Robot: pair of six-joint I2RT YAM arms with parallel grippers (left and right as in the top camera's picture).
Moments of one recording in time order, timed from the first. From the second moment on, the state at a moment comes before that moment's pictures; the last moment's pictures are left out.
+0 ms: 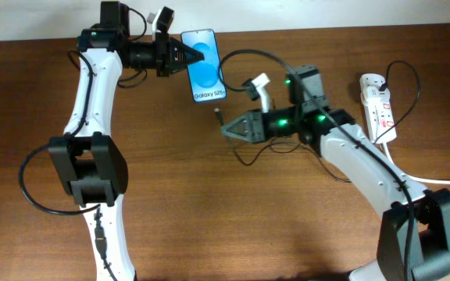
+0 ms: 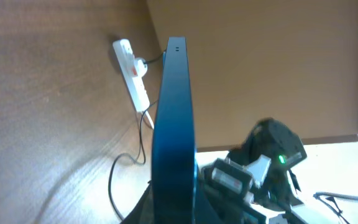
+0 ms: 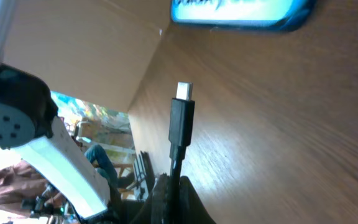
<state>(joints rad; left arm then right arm) -0.03 2.37 2.30 -1.06 1.38 -0.12 0.32 1.69 1.18 -0.25 -1.09 0.37</state>
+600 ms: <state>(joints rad) -0.03 2.37 2.30 -0.75 1.45 -0.58 0.35 1.69 1.18 0.08 -0.91 0.73</state>
